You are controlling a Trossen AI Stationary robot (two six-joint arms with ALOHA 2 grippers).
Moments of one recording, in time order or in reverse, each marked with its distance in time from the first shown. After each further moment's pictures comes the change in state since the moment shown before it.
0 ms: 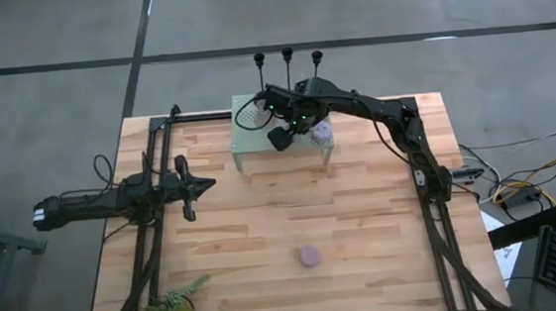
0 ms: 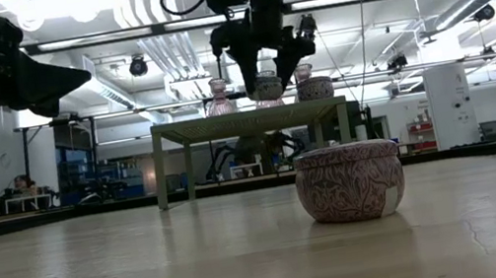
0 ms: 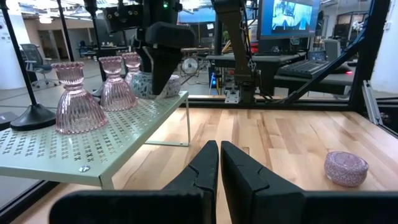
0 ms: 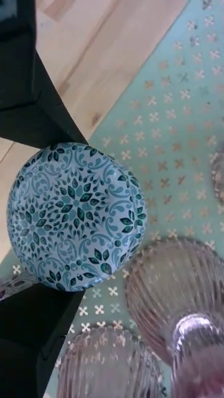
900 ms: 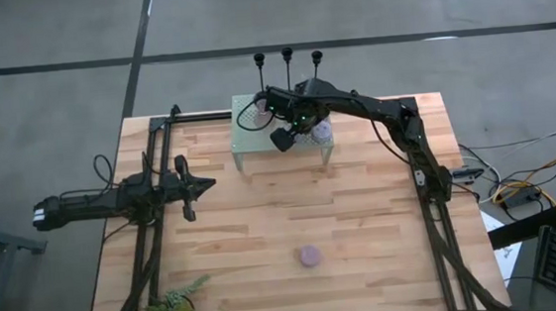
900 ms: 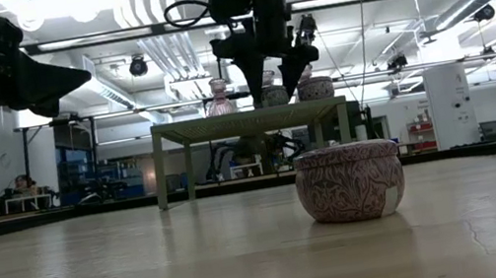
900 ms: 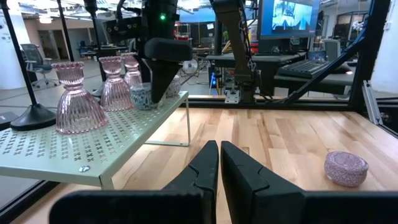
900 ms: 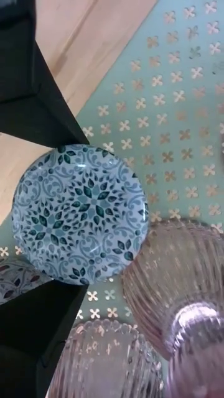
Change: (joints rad) left arm 0.000 0.000 0.000 0.000 0.000 0.000; right arm -0.016 0.002 -0.051 0.013 0.024 -0.041
